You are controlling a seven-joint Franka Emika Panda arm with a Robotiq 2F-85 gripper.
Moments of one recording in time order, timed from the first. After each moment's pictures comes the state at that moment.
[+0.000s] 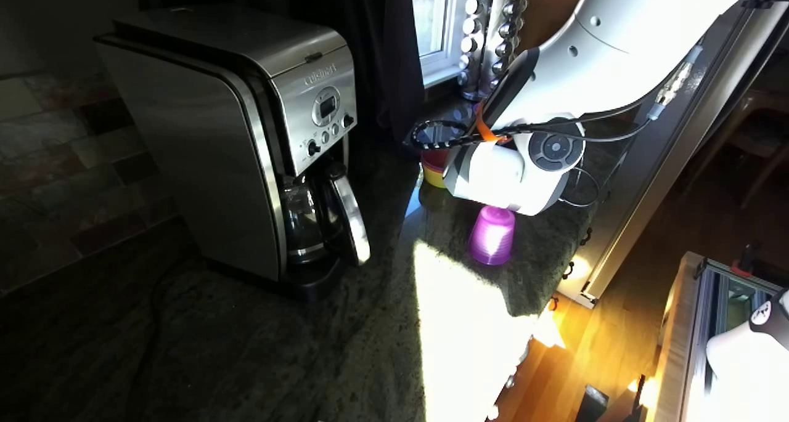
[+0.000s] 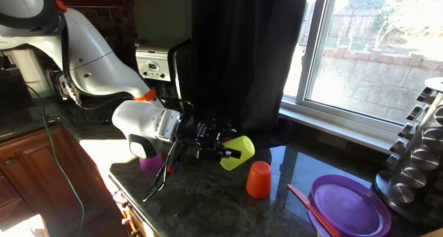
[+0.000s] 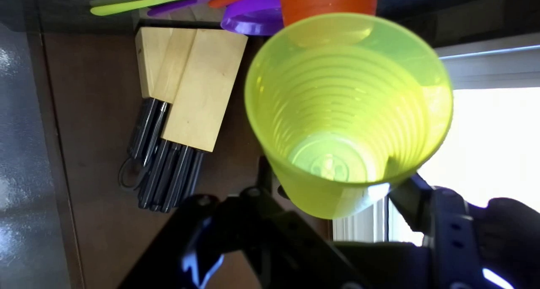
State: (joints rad) arm 0.65 0.60 -0.48 -2.35 1.38 4.22 -0.11
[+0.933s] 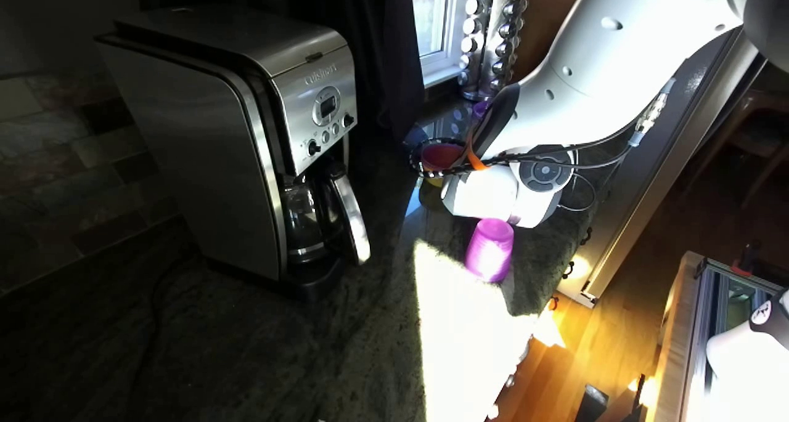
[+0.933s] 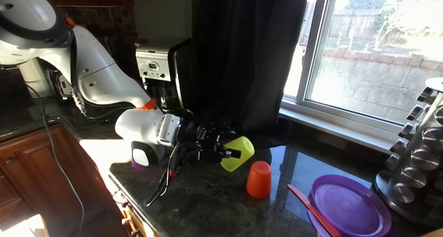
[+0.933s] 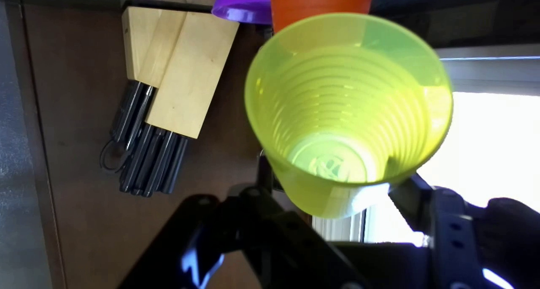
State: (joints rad) arm 0.73 0.72 -0.55 -2.32 1.38 4.22 -0.09
